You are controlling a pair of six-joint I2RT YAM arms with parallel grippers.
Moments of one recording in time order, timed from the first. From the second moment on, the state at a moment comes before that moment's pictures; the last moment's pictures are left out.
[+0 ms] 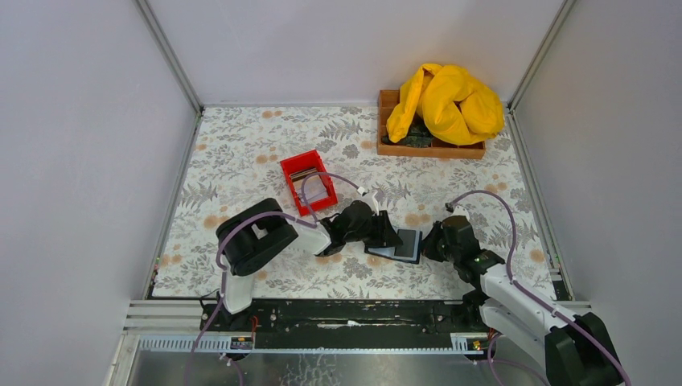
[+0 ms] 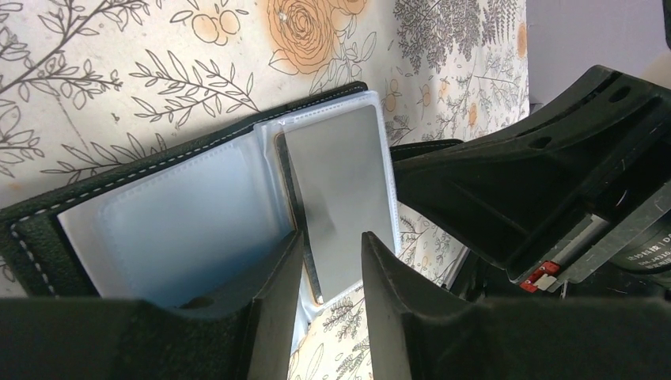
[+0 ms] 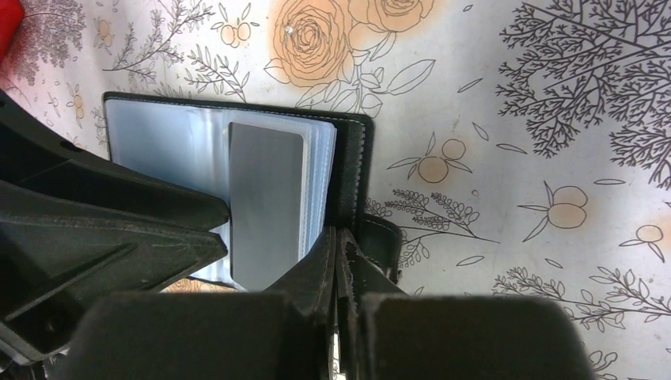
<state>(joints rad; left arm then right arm) -0.95 1.93 0.82 0.60 0.23 -0.95 0.42 0.84 0.20 -0.14 -0.02 0.70</state>
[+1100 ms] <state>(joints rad) -0.95 1.97 0.84 0.65 0.26 -0.95 0.42 0.77 0.21 -0.21 -0.03 0.69</state>
